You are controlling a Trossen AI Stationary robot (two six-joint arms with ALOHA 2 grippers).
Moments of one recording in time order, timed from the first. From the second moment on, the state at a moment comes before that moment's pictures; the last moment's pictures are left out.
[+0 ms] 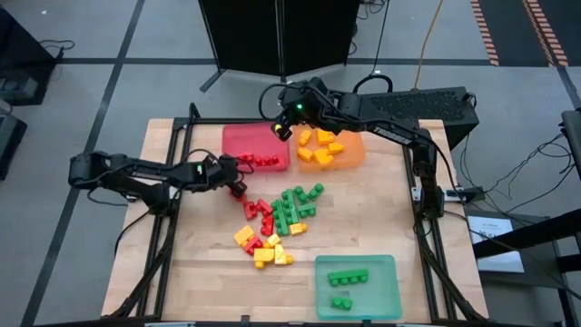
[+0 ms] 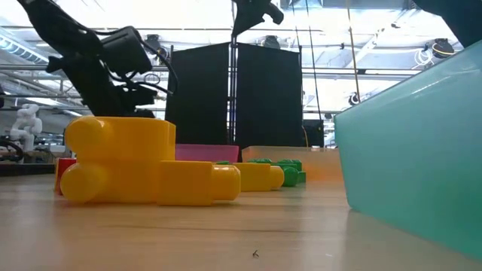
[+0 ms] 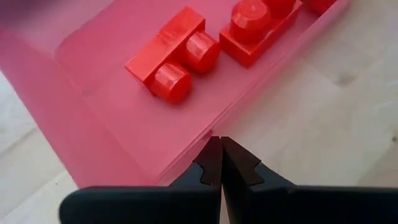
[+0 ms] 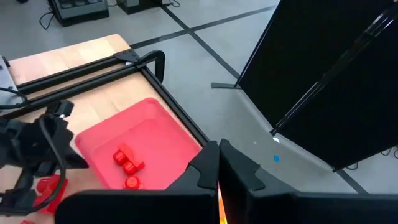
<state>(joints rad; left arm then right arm) 0.22 1.23 0.44 -0.21 -0.42 -0.47 -0.23 2.01 2.36 -0.98 0.47 0.17</state>
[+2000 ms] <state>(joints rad) 0.02 0.18 0.85 -0.82 -0.22 -0.68 -0.07 2.62 2.36 -0.50 0.10 0.31</state>
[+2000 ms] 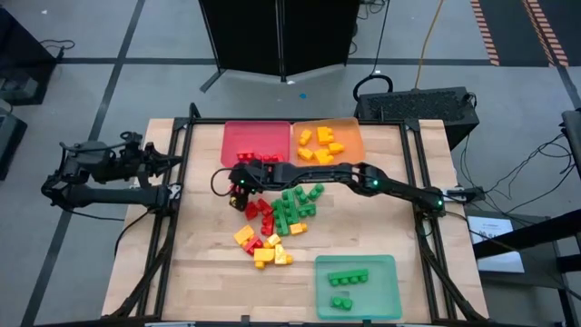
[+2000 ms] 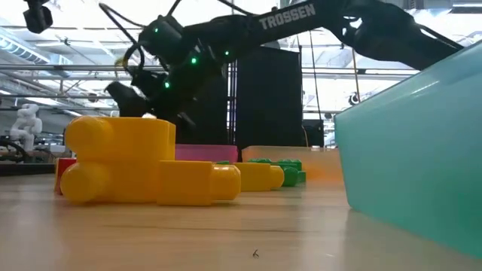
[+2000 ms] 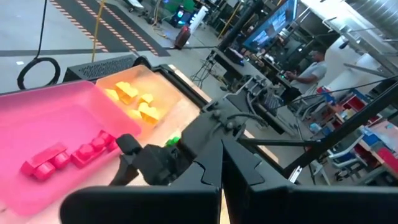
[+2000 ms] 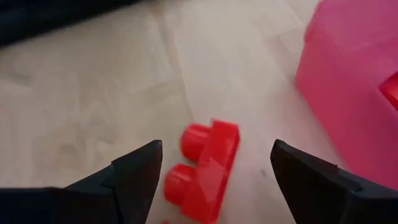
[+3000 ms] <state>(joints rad) 0.02 0.18 0.85 -0.83 -0.22 -0.67 -0.08 2.55 2.35 -0.65 0.07 0.34</state>
